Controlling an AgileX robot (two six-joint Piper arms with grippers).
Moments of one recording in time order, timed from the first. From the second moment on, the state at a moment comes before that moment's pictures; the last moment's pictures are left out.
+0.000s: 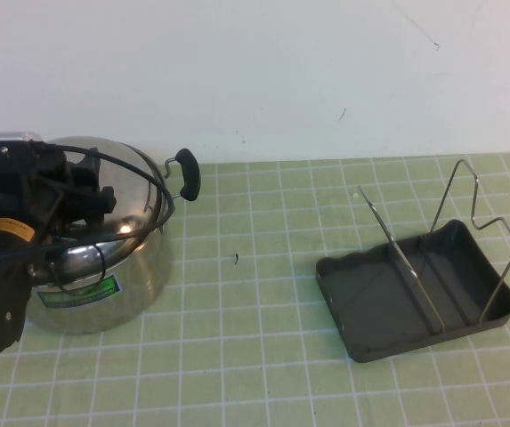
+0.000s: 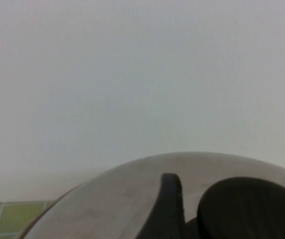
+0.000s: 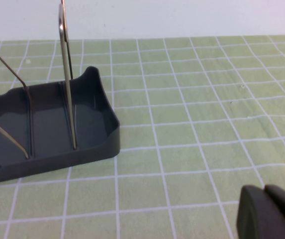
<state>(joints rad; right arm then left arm) 0.00 -0.01 0.03 -0.12 0.41 0.12 -0.13 1.63 -0.69 -0.11 -0.78 -0.03</state>
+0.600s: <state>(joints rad) 0.00 -0.01 0.03 -0.11 0.40 0.14 -0.13 1.57 -0.69 -0.14 -0.74 -0.01</state>
